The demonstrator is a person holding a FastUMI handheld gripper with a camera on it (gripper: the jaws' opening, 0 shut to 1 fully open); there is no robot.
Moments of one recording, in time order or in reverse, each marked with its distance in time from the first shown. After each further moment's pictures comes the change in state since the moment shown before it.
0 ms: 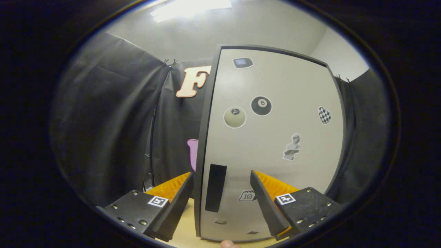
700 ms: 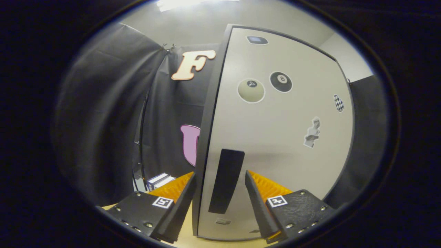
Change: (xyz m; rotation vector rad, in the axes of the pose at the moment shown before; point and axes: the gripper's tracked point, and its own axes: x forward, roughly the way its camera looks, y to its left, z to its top) arm 0.042 0.015 -0.042 -0.034 0.093 -0.082
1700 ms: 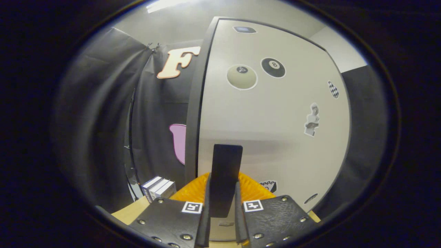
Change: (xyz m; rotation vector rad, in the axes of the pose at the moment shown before) arm 0.016 -0.008 -0.012 0.066 0.023 -0.088
